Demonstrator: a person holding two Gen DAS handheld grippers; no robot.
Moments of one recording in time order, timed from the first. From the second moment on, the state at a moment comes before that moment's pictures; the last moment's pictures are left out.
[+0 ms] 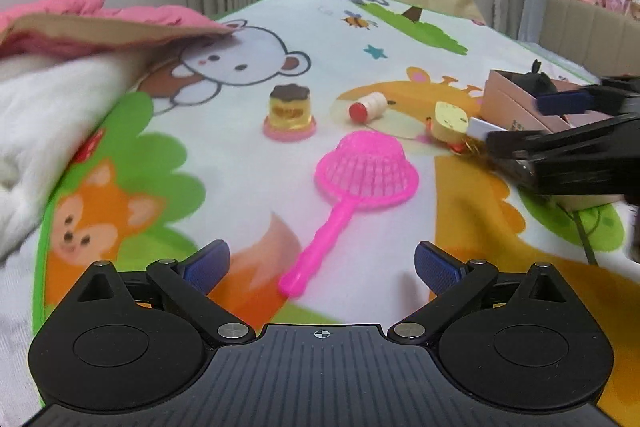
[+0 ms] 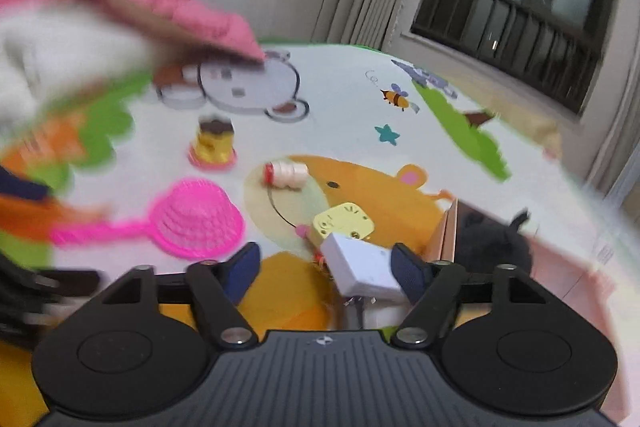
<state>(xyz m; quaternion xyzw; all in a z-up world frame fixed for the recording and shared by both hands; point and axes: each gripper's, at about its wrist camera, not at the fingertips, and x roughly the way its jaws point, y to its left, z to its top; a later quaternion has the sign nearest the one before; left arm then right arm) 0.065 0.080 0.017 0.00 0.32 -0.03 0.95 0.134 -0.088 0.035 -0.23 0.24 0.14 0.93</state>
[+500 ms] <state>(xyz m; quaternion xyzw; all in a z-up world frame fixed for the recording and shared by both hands) 0.040 0.089 0.008 -0.04 0.30 -0.04 0.95 0.120 -0.076 0.066 -0.28 0.23 0.12 0.93</state>
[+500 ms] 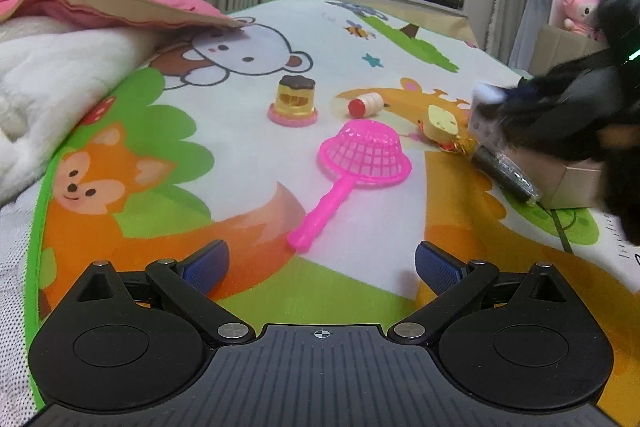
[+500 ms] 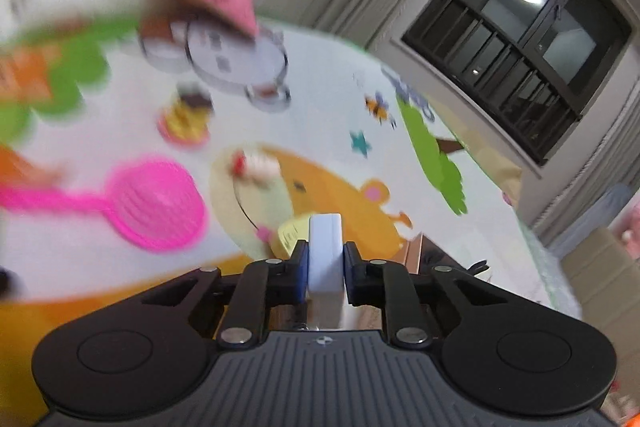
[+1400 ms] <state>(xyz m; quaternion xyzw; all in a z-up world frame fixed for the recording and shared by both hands) 0.018 0.033 -0.001 0.00 0.33 -0.06 0.94 0.012 -0.221 0.005 0.06 0.37 0.07 0.92</state>
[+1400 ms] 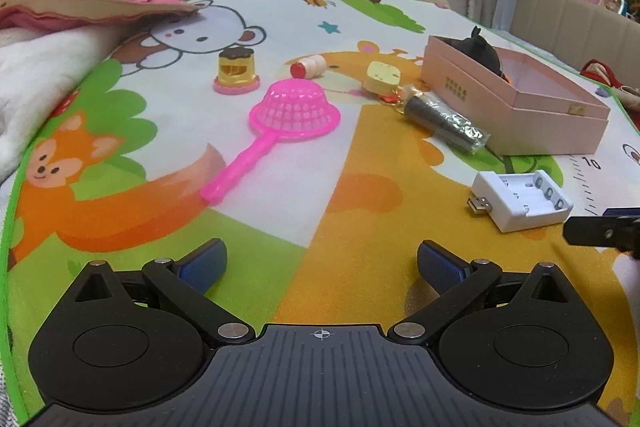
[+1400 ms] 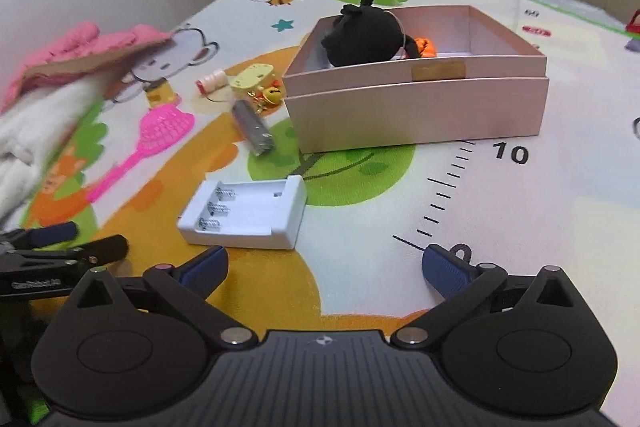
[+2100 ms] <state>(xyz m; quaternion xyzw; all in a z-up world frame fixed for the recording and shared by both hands) 0.016 0.035 -0.003 -0.01 0.32 -0.06 0.94 0.028 -0.150 0.022 -0.01 0.32 0.07 0.95</state>
